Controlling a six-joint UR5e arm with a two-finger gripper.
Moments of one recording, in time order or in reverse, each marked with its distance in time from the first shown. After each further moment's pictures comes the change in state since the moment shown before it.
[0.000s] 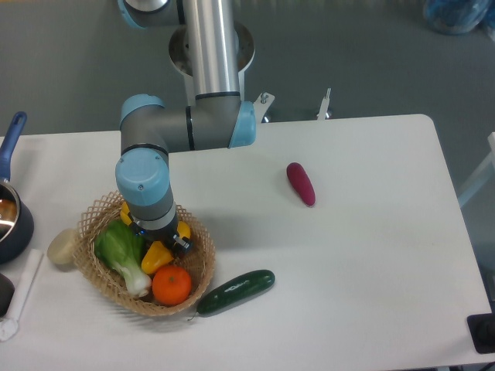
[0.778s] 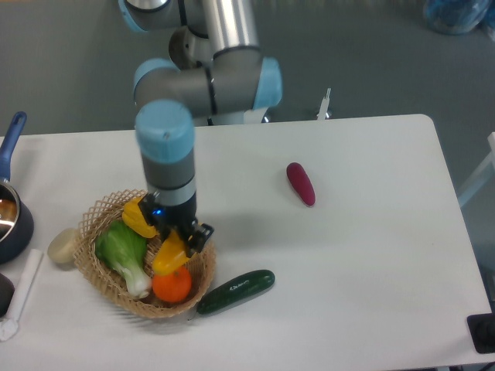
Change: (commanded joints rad) arm 0.152 0.195 0.087 0.003 -0.126 0.011
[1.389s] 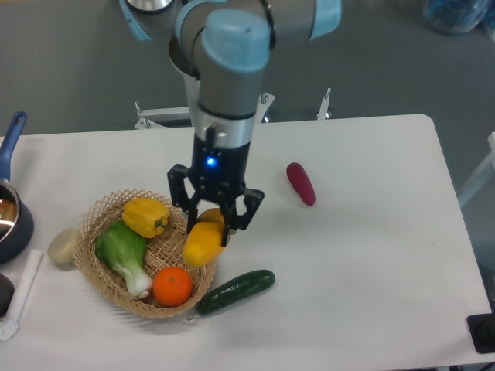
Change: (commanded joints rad) arm 0.198 0.046 0.130 0.055 -0.345 -0.139
